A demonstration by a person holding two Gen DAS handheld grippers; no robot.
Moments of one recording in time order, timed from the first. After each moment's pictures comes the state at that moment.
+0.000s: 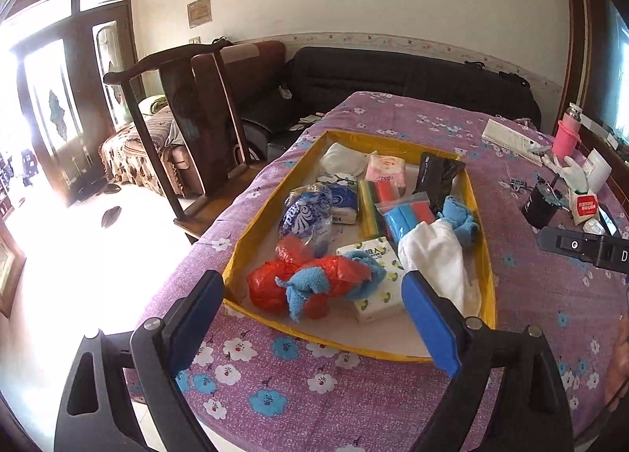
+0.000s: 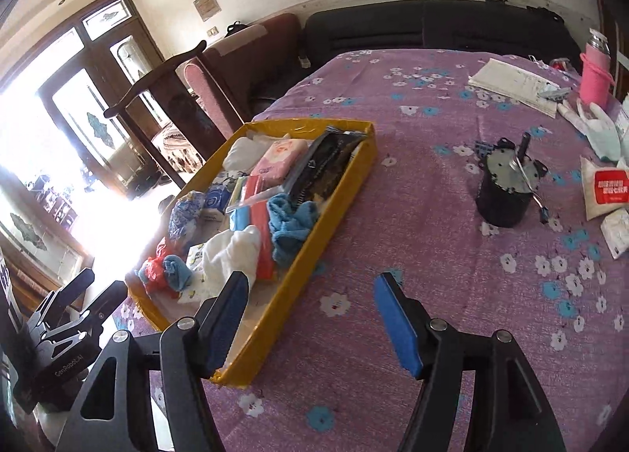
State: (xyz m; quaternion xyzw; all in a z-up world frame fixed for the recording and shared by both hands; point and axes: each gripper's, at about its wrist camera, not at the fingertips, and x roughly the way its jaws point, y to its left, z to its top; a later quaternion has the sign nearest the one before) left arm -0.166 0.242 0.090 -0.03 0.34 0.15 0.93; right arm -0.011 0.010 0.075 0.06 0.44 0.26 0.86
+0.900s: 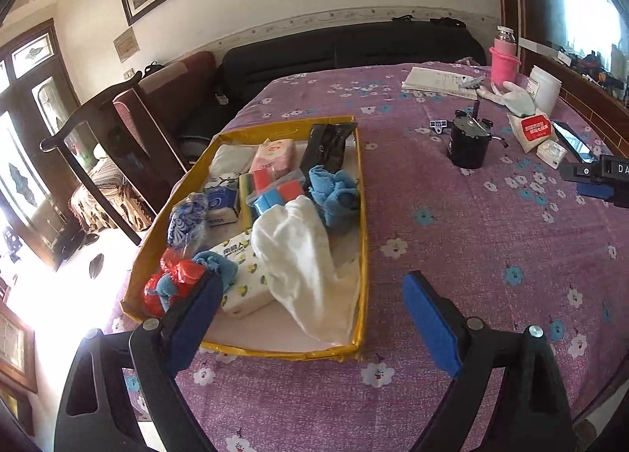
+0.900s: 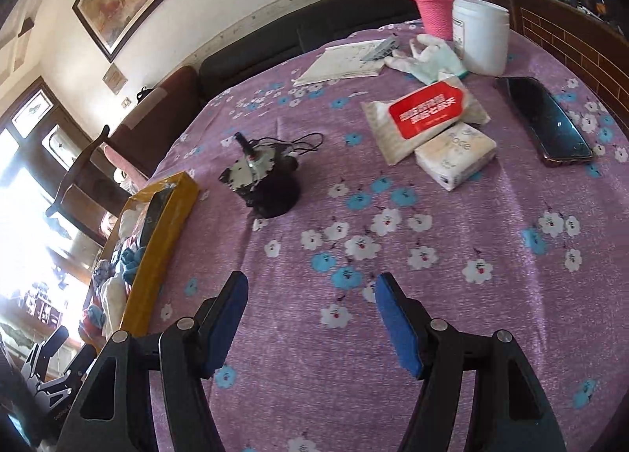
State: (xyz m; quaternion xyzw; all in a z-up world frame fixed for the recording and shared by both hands) left arm -0.140 0.125 0.079 0.07 0.38 0.06 0.92; right arm -0.004 -0.186 0.046 0.18 0.43 0.12 0.88
